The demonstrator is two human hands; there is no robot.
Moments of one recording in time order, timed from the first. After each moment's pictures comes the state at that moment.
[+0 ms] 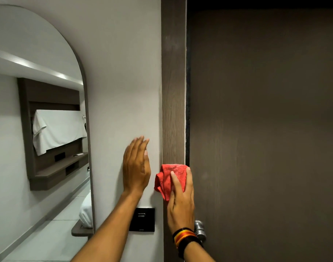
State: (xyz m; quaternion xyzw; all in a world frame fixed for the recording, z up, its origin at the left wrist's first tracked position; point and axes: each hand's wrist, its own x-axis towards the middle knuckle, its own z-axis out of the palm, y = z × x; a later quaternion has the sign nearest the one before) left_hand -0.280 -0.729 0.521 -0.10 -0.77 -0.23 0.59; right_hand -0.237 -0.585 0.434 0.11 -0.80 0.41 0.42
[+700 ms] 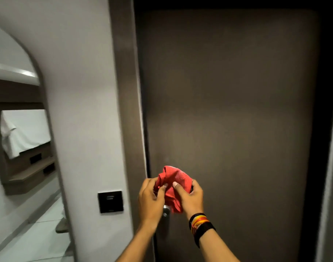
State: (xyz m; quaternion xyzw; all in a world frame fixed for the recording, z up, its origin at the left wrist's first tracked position) left_hand -0.172 -0.557 0.413 -0.11 -0.77 -0.50 0.38; right_hand -0.163 -0.429 0.420 -0.01 -0.60 0.76 0.25
